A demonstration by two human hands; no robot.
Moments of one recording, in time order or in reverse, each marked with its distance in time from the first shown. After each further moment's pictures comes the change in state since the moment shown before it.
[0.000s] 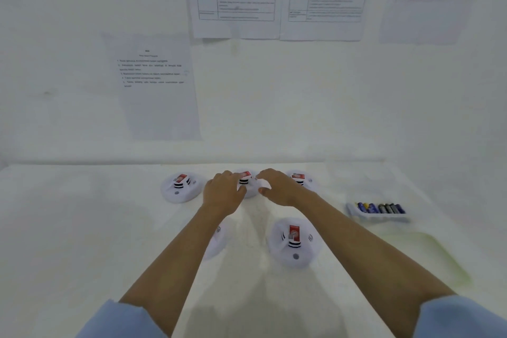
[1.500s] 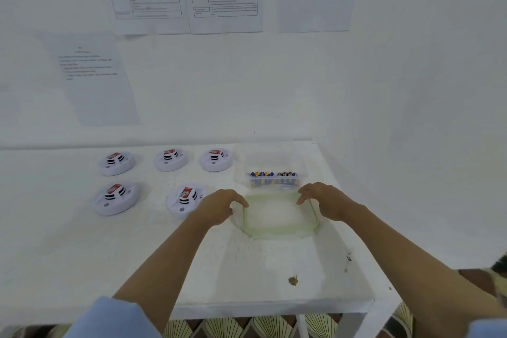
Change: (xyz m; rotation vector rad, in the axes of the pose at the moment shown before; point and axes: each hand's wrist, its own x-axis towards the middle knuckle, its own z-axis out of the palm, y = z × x) left_hand -0.084 0.203 0.084 -0.080 -0.325 0.171; right_hand -0.217 0.288 -0.064 -0.246 0.030 -0.133
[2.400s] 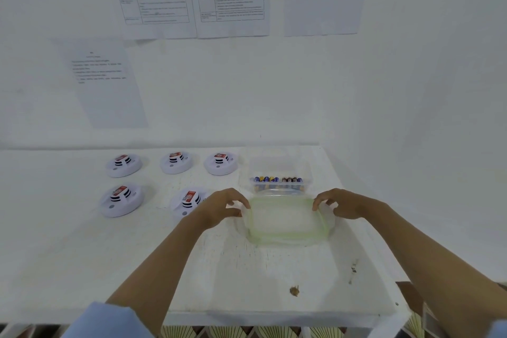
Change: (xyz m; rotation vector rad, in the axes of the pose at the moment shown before) left_hand -0.001 -0.006 -0.005 -0.376 0.094 0.123; right_hand 0.013 0.041 -0.008 0.296 -0.227 0.026
